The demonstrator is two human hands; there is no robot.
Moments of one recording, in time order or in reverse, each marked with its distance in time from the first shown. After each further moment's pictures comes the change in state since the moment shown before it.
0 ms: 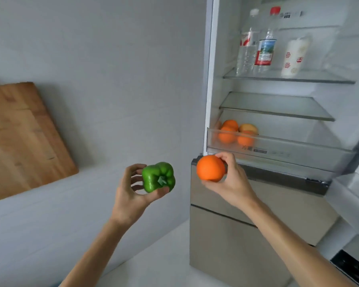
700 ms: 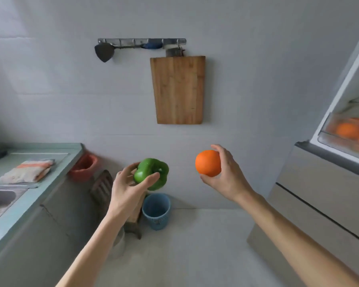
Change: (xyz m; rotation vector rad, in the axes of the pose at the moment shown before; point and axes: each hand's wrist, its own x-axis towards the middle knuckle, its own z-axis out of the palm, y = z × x) left_hand -0.362 0.044 -0.240 0.172 0.655 -0.219; right_hand -0.238 -0.211 0.131 0.115 -0.474 -0.394
